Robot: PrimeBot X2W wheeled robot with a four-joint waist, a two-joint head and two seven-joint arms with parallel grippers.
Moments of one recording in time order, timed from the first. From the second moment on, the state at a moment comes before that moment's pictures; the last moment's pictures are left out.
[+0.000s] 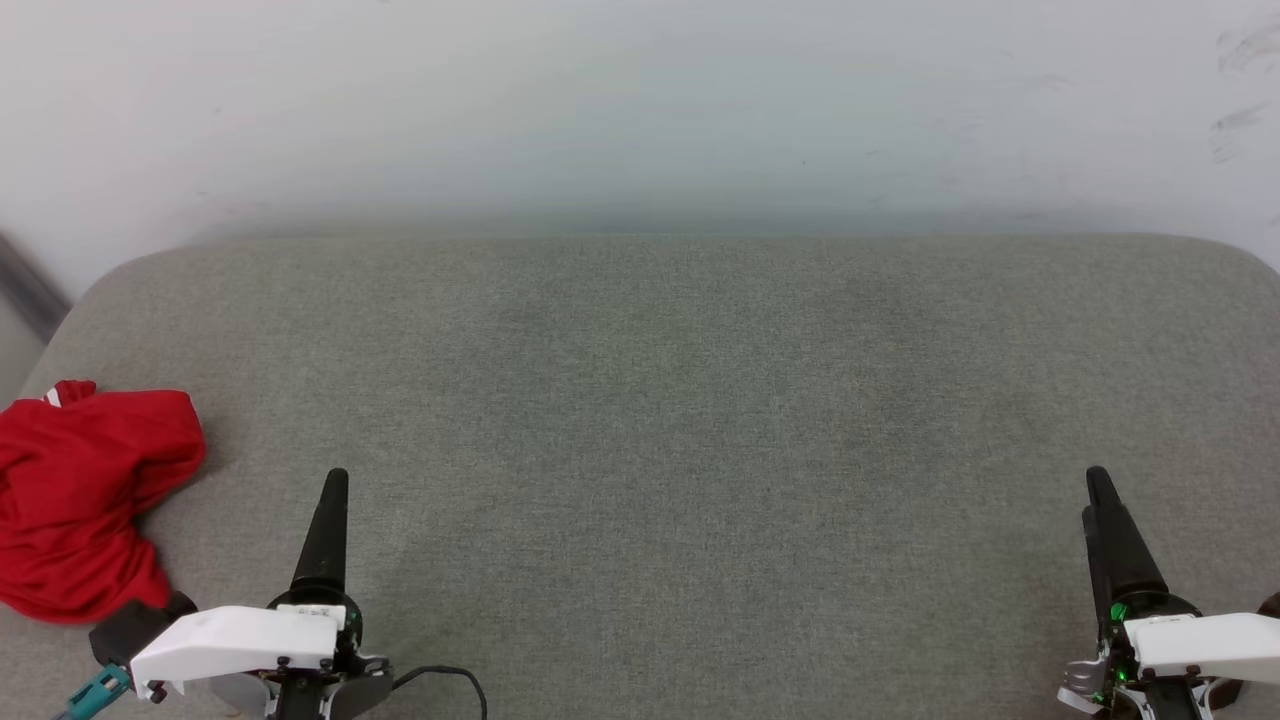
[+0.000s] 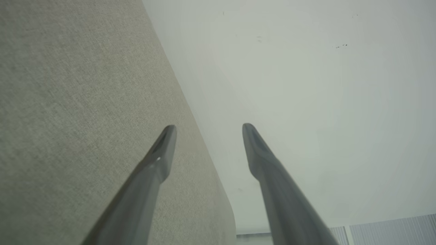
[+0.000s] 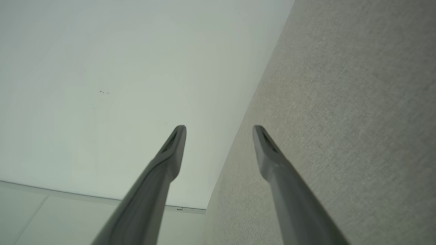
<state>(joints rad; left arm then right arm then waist) -0.06 0.04 0.10 0.18 -1.32 -0.08 0.02 -0.03 -0.05 -0.12 0.22 1.34 0.13 0.02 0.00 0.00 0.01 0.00</state>
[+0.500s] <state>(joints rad) -0.04 0.05 0.03 0.11 -0.98 0.01 -0.04 0.00 -0.05 -0.10 0.10 1.02 0.13 -0.04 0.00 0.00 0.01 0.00</state>
